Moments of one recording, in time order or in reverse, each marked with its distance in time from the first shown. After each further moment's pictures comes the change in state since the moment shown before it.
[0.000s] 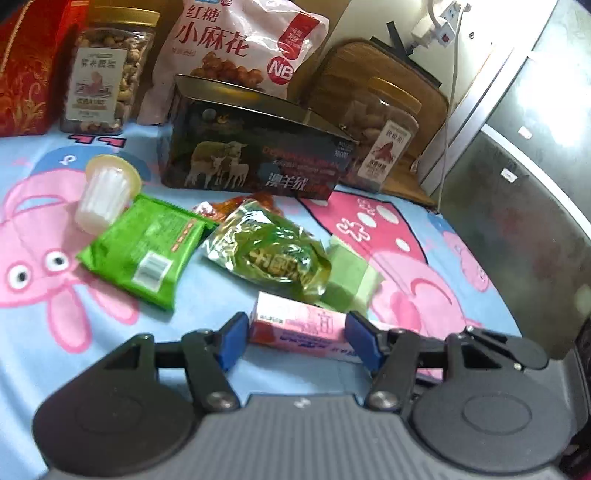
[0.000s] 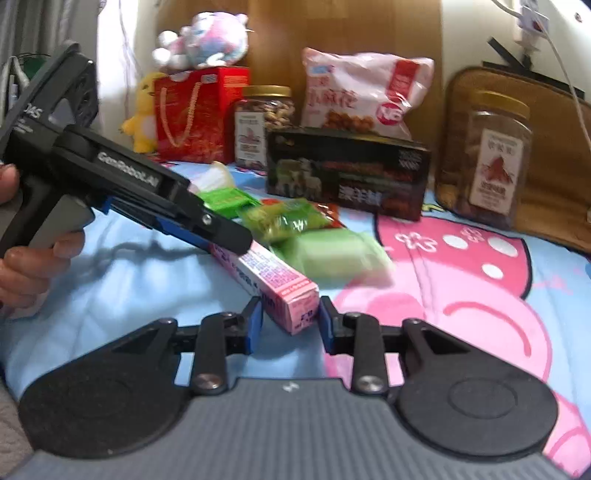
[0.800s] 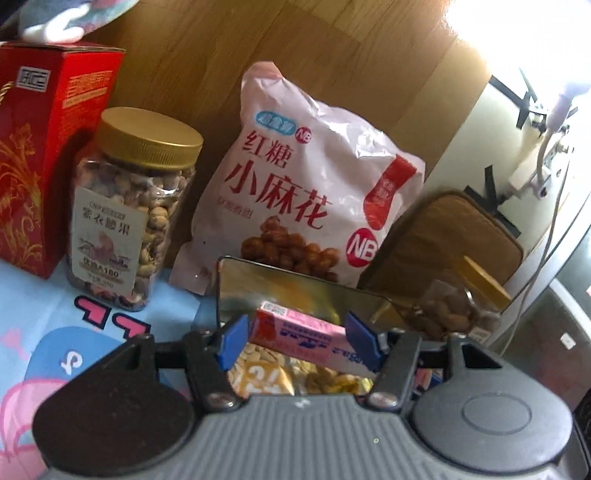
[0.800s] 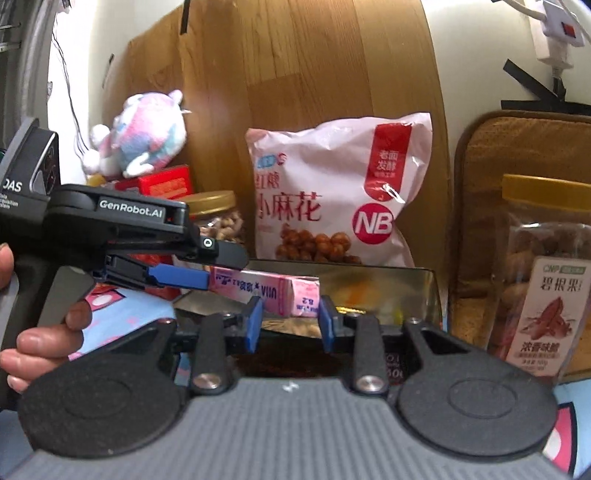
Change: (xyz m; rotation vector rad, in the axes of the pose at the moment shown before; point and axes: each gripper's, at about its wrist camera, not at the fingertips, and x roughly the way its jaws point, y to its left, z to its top) left arm 0.049 0.049 0.160 -0.162 -0.279 0.121; right arm 0.122 -0.091 0.119 0.101 -0.212 0.016
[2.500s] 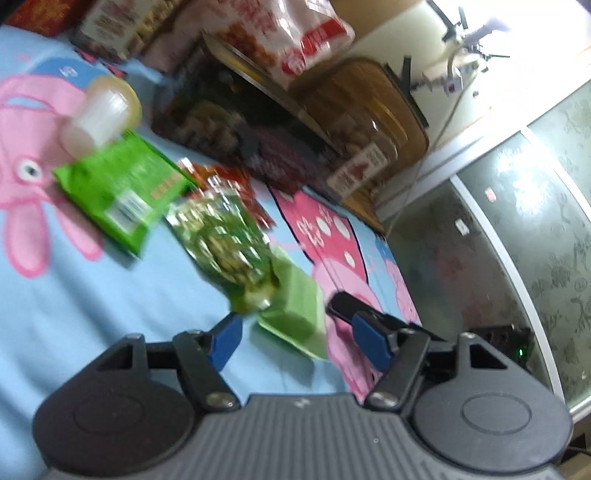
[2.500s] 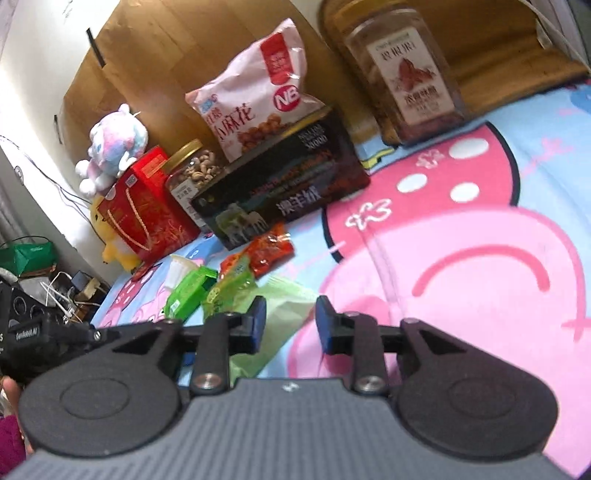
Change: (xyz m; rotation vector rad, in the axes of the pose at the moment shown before) left arm -0.089 0.006 -0.159 -0.144 0.321 -0.347; right arm -0.121 -0.010 -0.100 0.526 0.187 0.028
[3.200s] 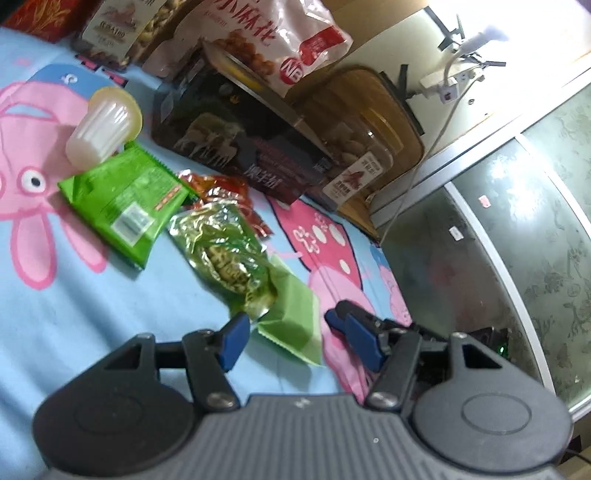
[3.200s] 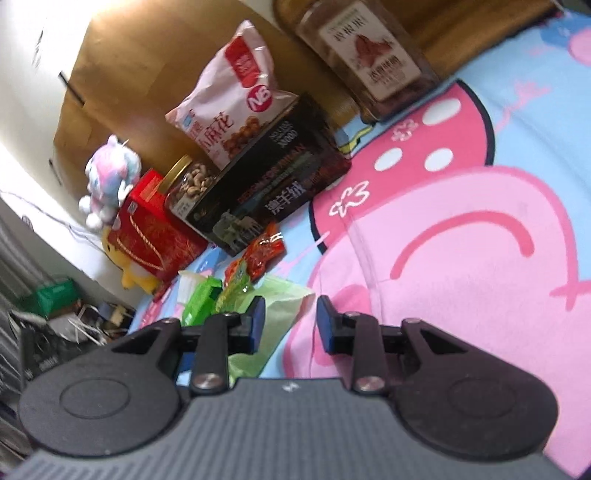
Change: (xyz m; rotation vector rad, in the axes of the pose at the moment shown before) left arm -0.011 0.004 0.005 -0.014 -0.024 -0.006; right arm -0.005 -0.028 0.005 0.199 0.029 0.076
